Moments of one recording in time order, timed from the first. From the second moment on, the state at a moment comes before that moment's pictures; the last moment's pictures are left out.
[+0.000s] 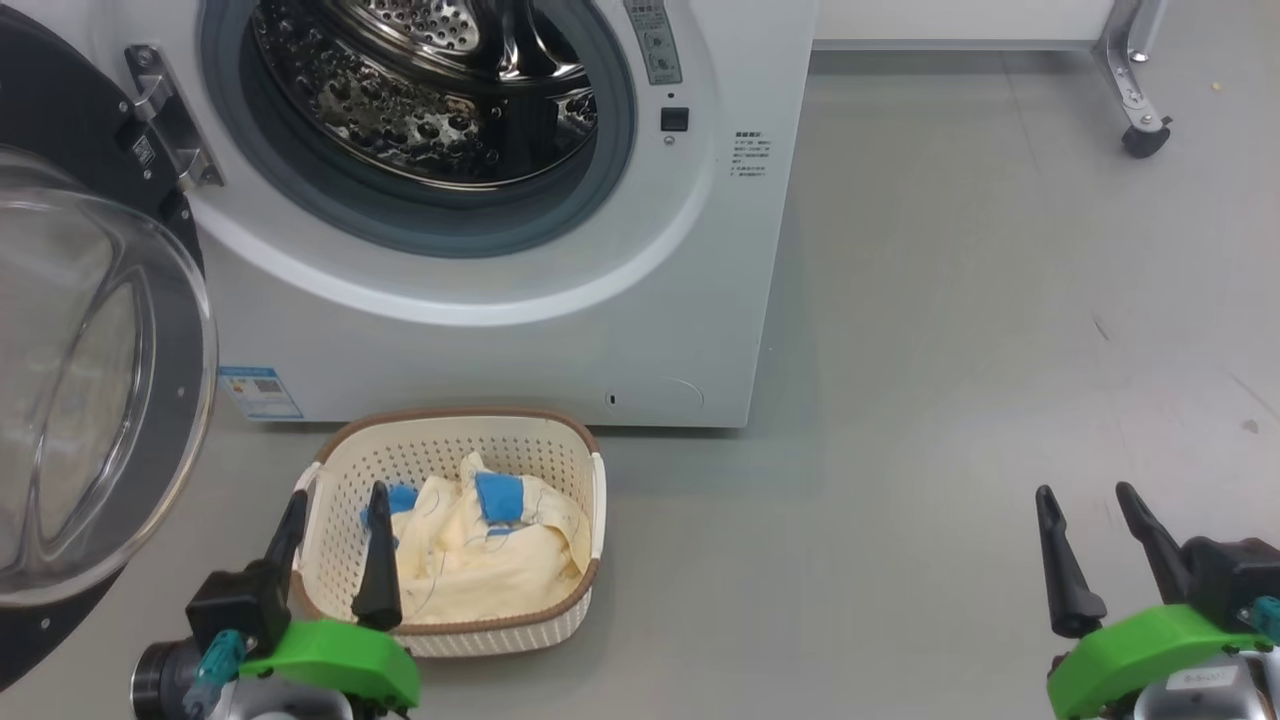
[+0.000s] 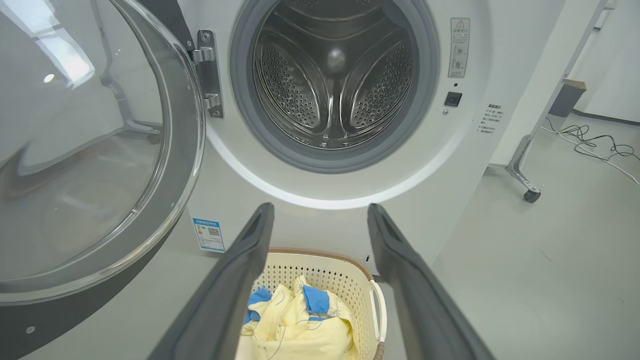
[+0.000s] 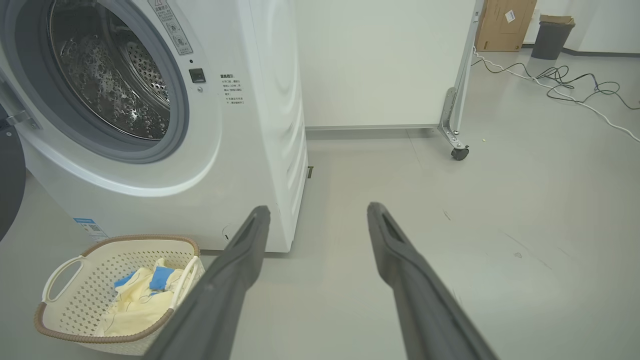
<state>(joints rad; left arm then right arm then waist) -0.14 0.23 -0.36 0.23 -0.44 0.24 -0.23 0.15 -0.03 -0.10 -0.05 0.11 0.13 0.00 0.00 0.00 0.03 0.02</state>
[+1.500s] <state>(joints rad) -0.16 0.24 -0.41 0.28 -0.43 0.24 -0.17 0.14 -0.03 -0.09 -0.05 0.12 0.13 -0.01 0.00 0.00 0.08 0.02</state>
